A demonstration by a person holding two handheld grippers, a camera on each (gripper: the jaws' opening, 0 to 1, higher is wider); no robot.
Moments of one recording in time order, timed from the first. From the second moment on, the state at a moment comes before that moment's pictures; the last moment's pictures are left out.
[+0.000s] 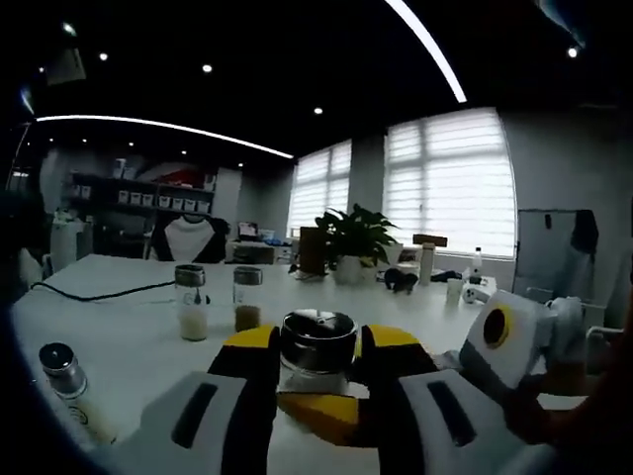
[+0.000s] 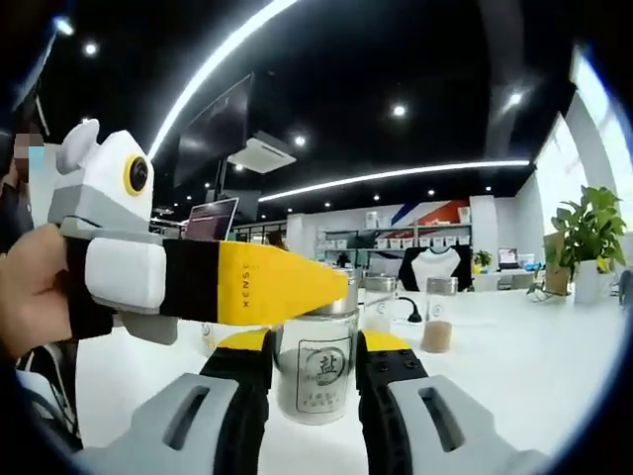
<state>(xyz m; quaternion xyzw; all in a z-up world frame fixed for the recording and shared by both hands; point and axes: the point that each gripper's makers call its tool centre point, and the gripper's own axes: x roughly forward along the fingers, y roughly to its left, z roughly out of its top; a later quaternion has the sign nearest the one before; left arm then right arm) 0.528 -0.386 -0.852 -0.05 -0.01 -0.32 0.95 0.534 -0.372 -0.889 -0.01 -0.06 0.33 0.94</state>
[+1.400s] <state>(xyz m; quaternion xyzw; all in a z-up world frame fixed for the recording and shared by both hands) 0.537 -0.375 -0.859 -0.03 0.00 -0.38 0.93 0.526 -0.367 -0.890 -0.01 -0.06 0.40 0.92</state>
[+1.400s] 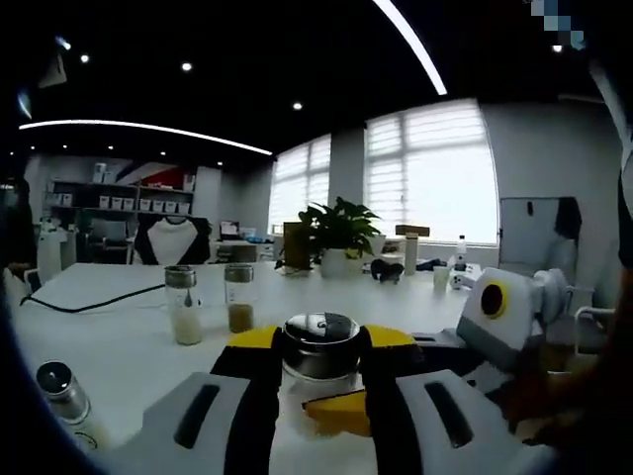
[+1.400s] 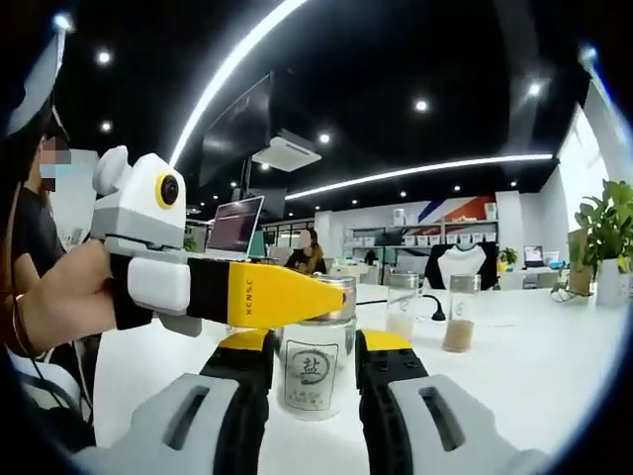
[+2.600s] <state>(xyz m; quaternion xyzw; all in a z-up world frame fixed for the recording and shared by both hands) 0.566 -0.308 -0.896 -0.02 0.01 -0.32 0.95 0.528 -0.380 -0.913 0.00 0.00 0.38 0.92</state>
